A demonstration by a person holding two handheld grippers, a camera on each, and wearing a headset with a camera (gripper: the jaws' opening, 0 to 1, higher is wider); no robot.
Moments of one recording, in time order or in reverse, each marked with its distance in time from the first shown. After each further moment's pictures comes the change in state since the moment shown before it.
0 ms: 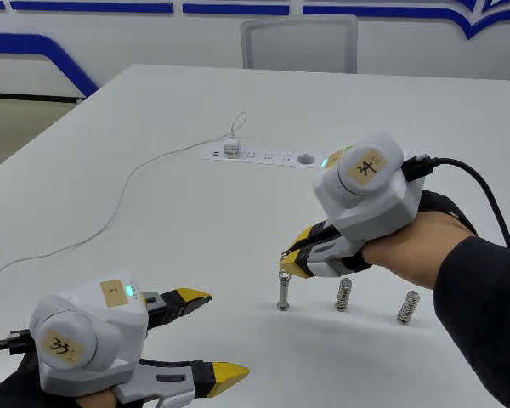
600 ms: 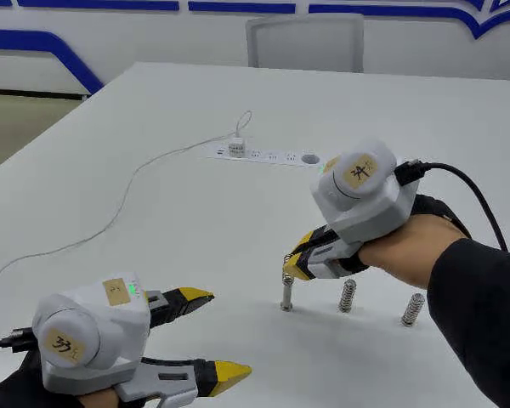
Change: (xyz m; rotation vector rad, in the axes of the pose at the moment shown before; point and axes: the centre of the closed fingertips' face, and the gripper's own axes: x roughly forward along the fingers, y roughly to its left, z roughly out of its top) left arm 0.000 0.002 -0.002 -0.007 -0.001 0.004; right arm 0.011 -0.003 -0.008 0.019 0.027 0.009
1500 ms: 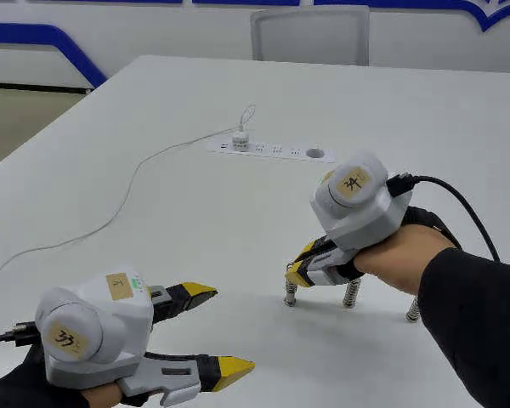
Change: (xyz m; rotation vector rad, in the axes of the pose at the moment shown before) left arm 0.000 0.000 -0.001 -0.006 0.003 -0.001; right arm 0.028 -0.003 -0.026 0.064 0.042 0.013
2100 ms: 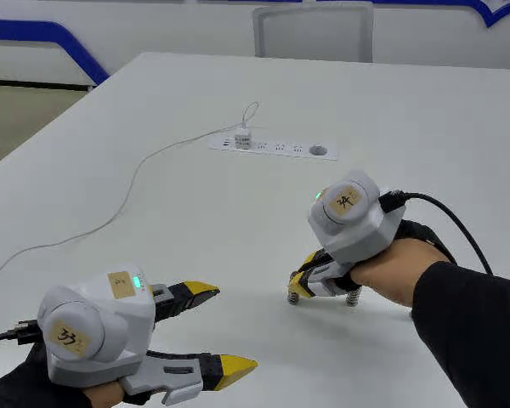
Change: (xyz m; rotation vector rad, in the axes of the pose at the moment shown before) left arm 0.000 -0.001 0.000 -0.005 0.000 -0.002; right arm 0.015 0.000 -0.013 -0.001 0.027 -0.009
